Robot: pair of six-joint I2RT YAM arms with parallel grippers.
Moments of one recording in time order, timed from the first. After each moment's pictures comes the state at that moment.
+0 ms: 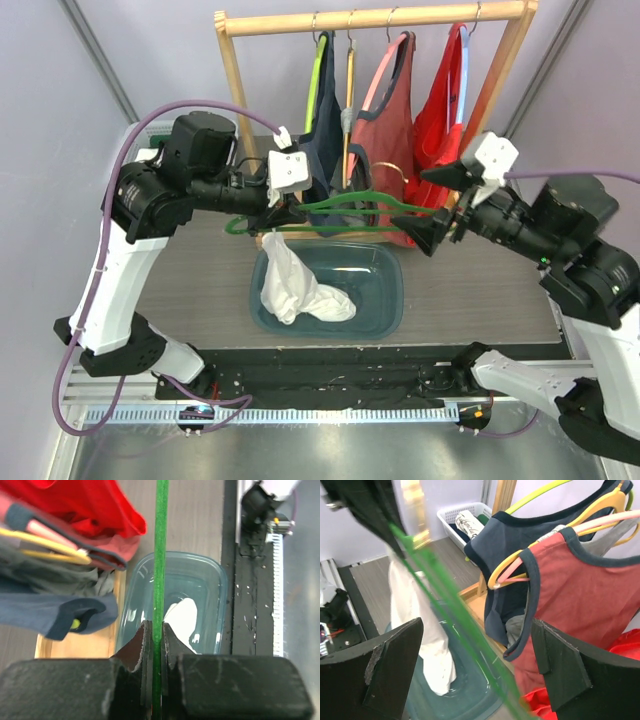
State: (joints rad) left arm -0.72 1.48 2.25 -1.34 0.56 0.51; right arm 0.61 0.95 1.67 -0.77 -0.32 -0.15
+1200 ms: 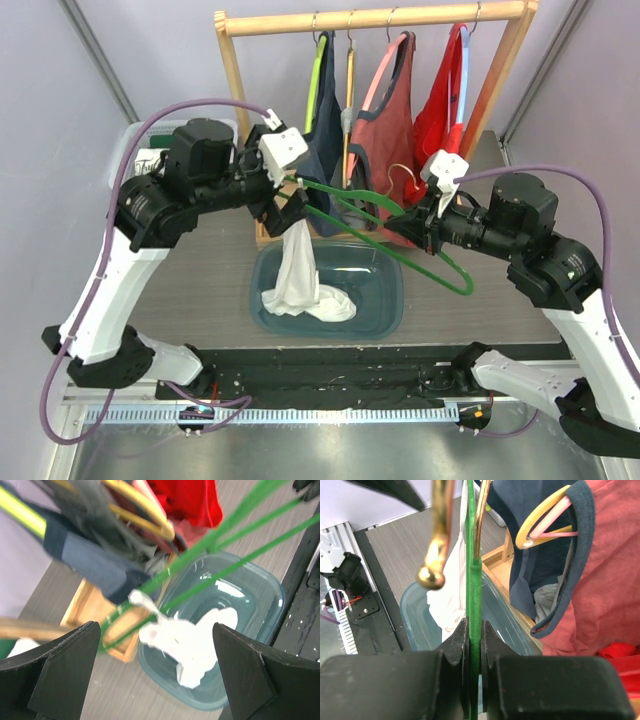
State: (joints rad) left arm -0.73 1.40 2.06 -1.10 0.22 0.33; right arm 0.61 0.95 1.49 -0.77 -0.38 -0.14
